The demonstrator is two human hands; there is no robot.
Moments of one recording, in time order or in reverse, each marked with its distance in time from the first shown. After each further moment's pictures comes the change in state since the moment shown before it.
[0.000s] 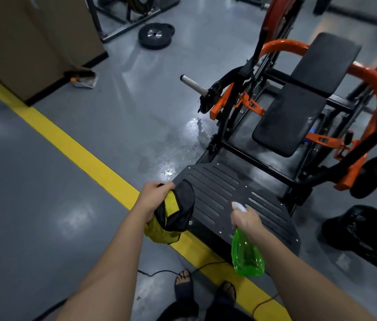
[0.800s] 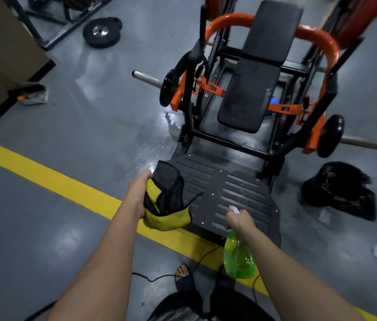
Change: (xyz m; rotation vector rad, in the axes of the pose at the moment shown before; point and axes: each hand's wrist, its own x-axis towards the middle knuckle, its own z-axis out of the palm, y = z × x) left_hand 0.018 0.035 0.074 -0.262 -0.139 -0.151; right_hand 0.027 0.066 -0.037 0.086 0.036 0.157
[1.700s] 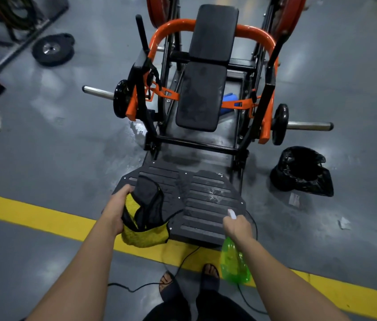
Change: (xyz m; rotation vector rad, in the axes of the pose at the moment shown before) left_hand -0.006 -0.031 0.081 0.041 -0.157 -0.067; right_hand 0.014 0.082 -0.094 0.088 0.086 0.059
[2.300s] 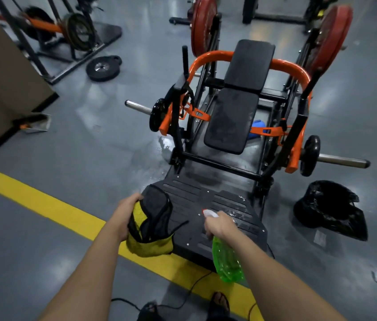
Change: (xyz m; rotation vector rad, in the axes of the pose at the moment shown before) left_hand -0.030 0.012 -0.045 0.012 0.098 0.080; right_hand -0.024 -0.092 0.054 -0.190 -0.221 -0.325
